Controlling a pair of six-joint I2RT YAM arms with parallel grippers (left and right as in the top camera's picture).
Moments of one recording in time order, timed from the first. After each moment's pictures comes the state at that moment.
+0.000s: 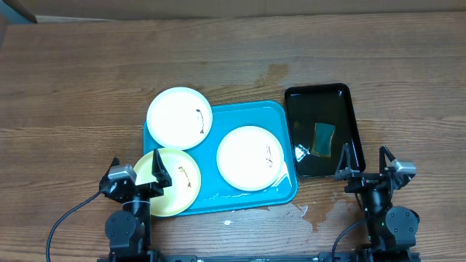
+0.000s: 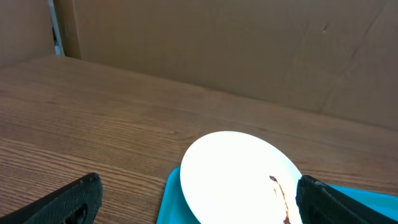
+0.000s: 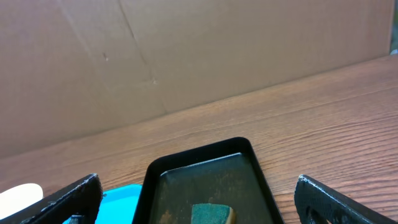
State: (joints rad) left arm 0.07 0.02 0.01 -0.07 -0.07 -0.21; right arm 0.05 0.01 0.02 -0.03 0.00 0.30
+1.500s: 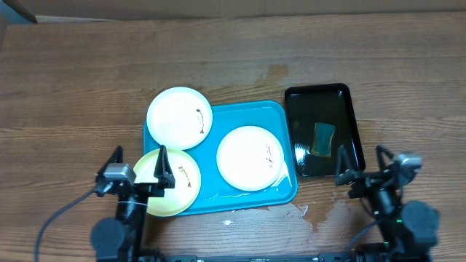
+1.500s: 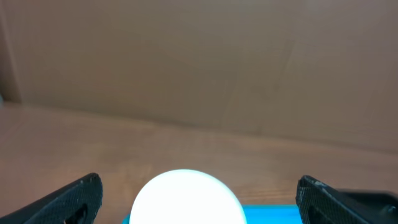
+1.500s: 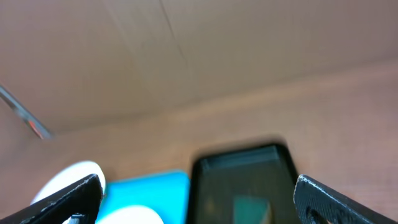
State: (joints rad) left arm 0.07 0.10 0.25 -0.11 0.13 -0.20; right arm 0.05 0.19 0.37 -0.31 -0.14 0.32
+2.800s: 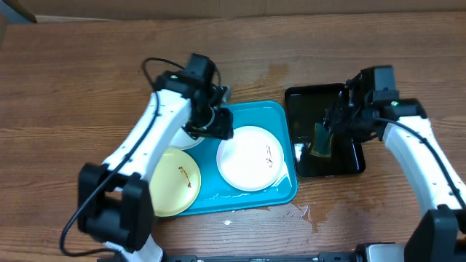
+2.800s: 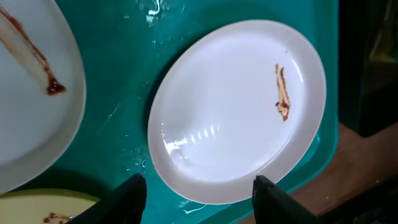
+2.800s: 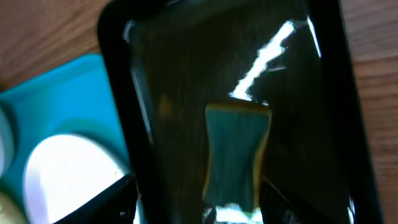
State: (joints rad) left arm -0.34 1.81 1.45 -1.10 0.31 -0.14; right arm 0.05 1.55 1.10 -0.75 -0.24 0.31
